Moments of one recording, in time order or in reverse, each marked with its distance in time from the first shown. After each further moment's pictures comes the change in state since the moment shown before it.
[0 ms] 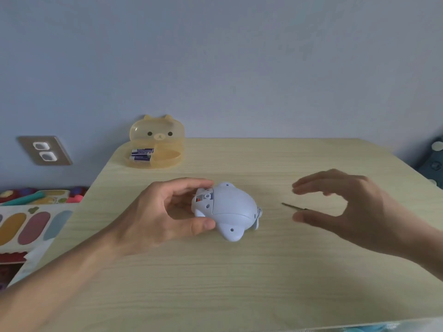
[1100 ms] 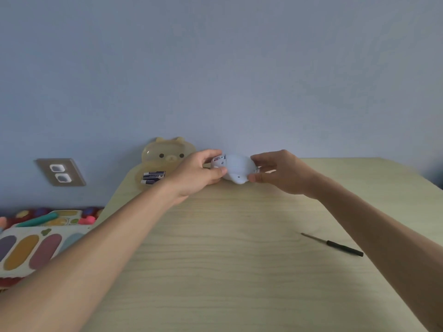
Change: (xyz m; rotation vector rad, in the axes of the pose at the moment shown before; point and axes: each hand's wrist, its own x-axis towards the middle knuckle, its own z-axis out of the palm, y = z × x) left_hand 0.143 -0.012 -0.021 -0.105 0.139 -0.189; right_hand 0.175 0.013 0.061 0.352 -0.114 0.091
